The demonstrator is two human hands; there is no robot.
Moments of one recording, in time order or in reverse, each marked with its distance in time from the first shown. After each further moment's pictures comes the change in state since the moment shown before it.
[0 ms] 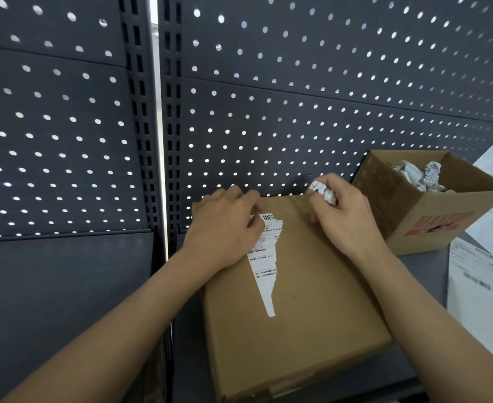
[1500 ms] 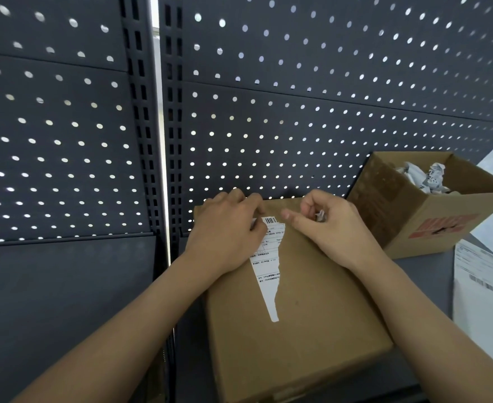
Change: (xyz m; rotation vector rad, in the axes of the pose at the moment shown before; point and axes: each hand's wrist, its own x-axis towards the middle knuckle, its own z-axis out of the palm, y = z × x) left_hand 0.001 0.001 0.000 0.023 -0.008 -0.013; right_hand -0.007 -0.001 0.005 0.008 -0.162 -0.032
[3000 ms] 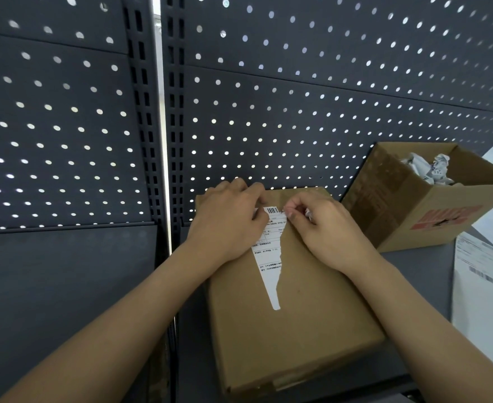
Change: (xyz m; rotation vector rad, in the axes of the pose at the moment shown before) left_hand -0.001 0.001 -0.001 -0.019 0.015 0.013; right_hand -0.005 0.003 0.014 -0.299 -0.054 -0.181
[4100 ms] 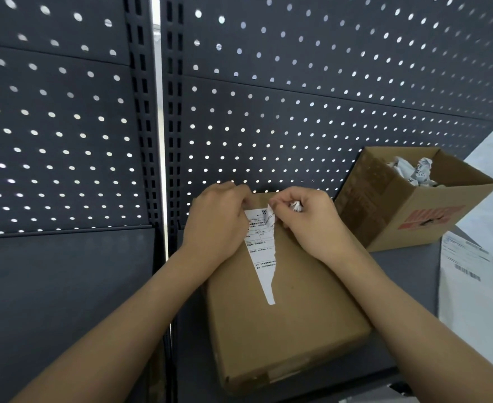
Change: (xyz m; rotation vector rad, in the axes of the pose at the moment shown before) left_hand -0.007 -0.001 -0.007 -0.165 0.150 -0.028; right_hand 0.007 -0.025 0.001 0.360 0.083 0.171
